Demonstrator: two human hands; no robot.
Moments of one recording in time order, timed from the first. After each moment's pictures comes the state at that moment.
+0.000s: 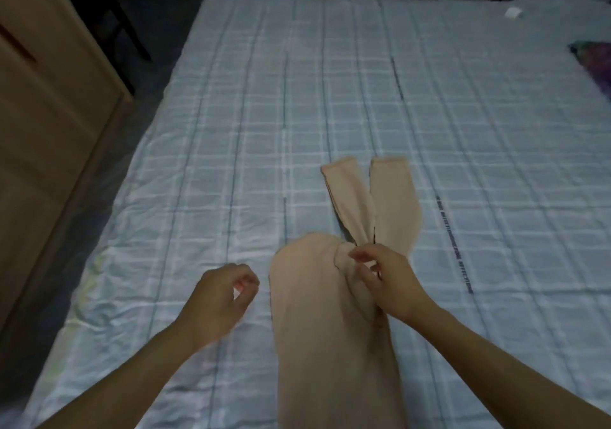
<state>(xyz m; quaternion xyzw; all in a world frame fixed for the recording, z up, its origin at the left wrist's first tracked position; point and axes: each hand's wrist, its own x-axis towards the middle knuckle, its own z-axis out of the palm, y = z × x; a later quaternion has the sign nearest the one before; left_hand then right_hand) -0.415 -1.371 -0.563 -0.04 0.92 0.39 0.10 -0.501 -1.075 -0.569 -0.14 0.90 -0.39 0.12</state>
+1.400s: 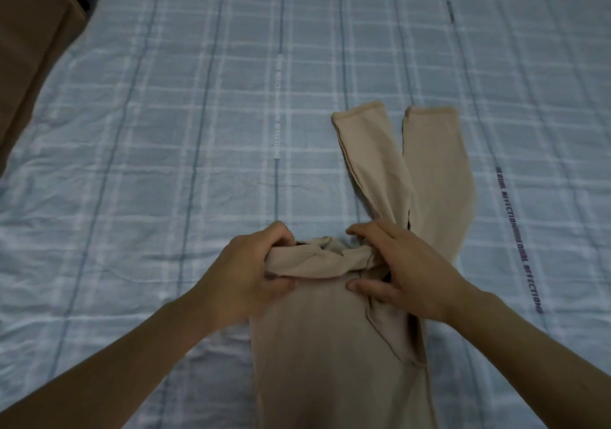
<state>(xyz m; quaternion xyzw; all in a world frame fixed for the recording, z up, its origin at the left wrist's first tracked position) -0.506 -1.336 -0.660 0.02 0.88 0.46 0.15 -0.573 -1.073 -0.653 -0.32 0.90 -0.17 0.22</state>
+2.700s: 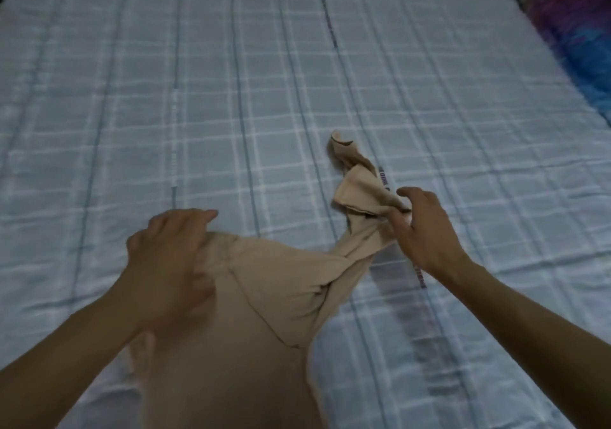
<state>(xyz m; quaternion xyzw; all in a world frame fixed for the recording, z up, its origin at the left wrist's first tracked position) -0.541 -1.271 -0.609 -0.02 0.97 0.17 0.17 -0.604 -0.917 -0.629 0.05 0.97 -0.25 0.06</state>
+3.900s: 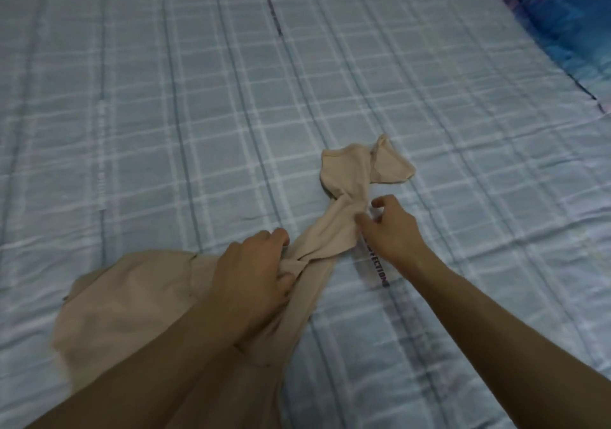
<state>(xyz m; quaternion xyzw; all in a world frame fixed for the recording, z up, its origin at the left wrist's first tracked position) -0.574 -1.109 -0.660 0.13 0.96 0.21 0.12 -0.613 -0.880 -0.657 0.22 0.89 -0.37 0.15</state>
